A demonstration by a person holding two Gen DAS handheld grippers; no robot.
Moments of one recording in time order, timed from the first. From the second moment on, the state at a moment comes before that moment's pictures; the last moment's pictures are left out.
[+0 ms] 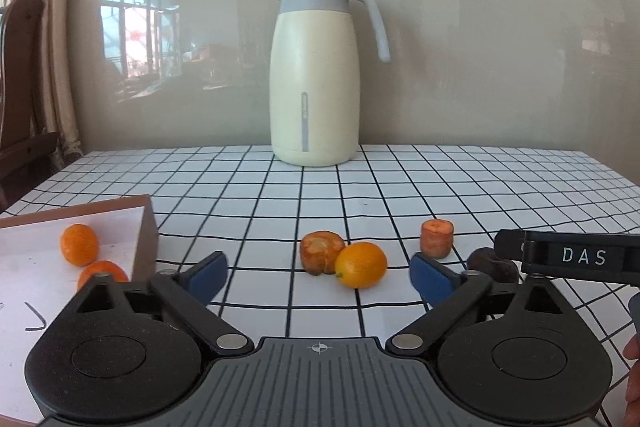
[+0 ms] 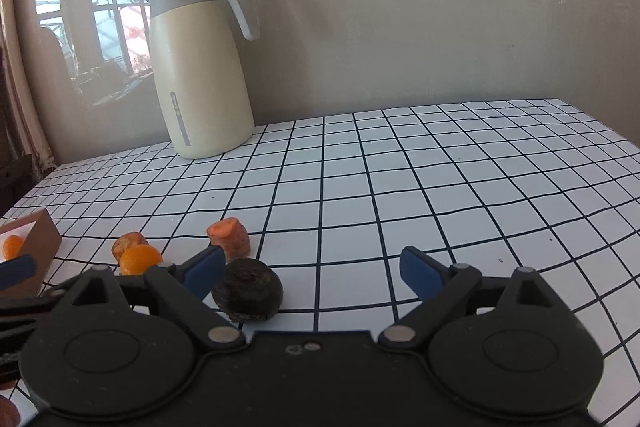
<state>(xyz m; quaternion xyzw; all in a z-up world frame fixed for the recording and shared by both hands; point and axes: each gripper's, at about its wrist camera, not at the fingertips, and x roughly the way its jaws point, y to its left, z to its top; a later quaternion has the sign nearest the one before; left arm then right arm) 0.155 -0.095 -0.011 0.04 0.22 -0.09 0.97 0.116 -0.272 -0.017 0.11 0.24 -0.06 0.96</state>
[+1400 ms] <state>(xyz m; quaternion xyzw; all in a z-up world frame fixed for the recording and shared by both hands) 0.185 -0.102 -0.027 0.03 0.29 -0.11 0.95 0.143 -0.246 -0.028 0.13 0.28 0.01 0.95</state>
